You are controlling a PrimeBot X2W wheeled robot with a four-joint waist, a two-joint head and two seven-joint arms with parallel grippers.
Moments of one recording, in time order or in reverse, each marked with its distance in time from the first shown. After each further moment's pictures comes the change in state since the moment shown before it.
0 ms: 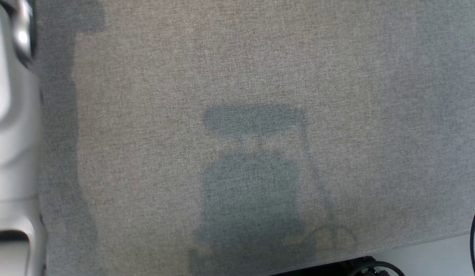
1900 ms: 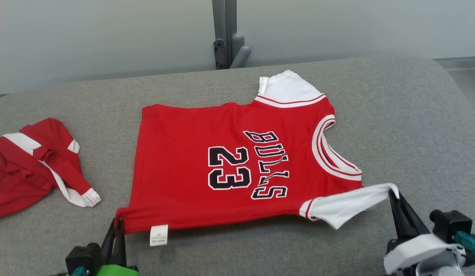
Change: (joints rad) left arm 1.256 -0.239 0.229 -0.142 -0.109 -0.055 0.000; right arm 1.166 0.238 0.009 -0.004 0.063 0.000 0.000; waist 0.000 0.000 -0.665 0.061
